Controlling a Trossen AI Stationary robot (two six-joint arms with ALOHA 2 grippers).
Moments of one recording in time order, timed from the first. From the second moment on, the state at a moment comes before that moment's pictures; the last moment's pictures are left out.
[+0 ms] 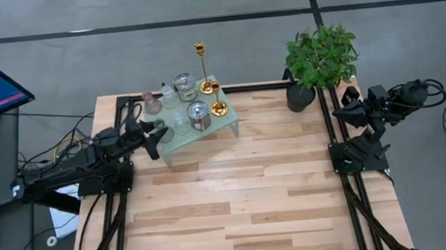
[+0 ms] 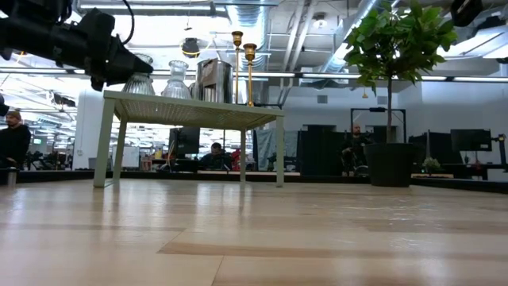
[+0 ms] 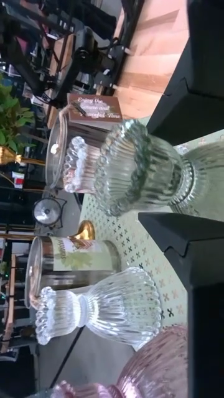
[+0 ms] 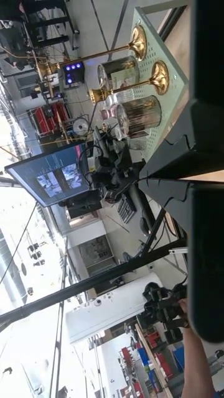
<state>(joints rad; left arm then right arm) 0.29 0.16 0.23 -0.02 -0.24 -0.12 0.72 0.04 0.71 -0.46 0.72 0.21</state>
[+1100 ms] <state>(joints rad) 0.28 0.20 0.36 -0.27 -0.23 -0.14 0.72 0.04 0.71 -0.46 0.71 0.21</state>
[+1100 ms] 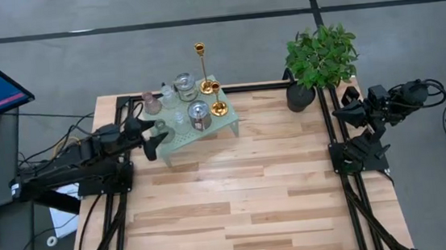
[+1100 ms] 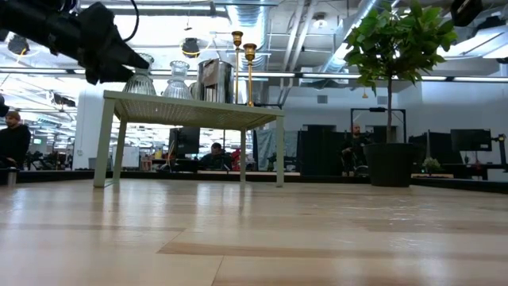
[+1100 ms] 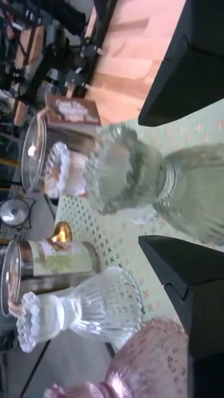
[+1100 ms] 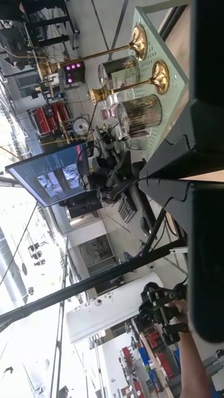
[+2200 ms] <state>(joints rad) 0.28 0.20 0.81 -0.74 -0.05 -0.33 0.73 0.01 0.61 -0.62 0.78 0.22</state>
